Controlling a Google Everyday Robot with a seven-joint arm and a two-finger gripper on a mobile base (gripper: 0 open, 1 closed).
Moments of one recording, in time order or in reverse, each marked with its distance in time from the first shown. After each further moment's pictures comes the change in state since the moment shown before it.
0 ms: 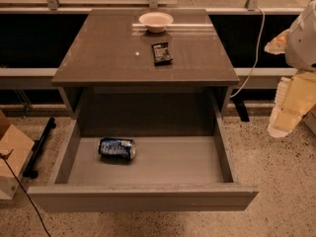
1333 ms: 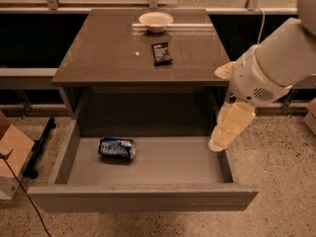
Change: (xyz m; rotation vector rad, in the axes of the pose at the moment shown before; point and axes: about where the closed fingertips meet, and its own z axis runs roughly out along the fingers) arm -0.066 0.017 0.084 -0.052 -0.247 -0.009
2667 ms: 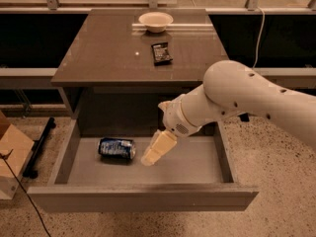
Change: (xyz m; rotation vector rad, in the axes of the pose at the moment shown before) arm -0.071 0.017 0.182 -0.117 -0.264 0.090
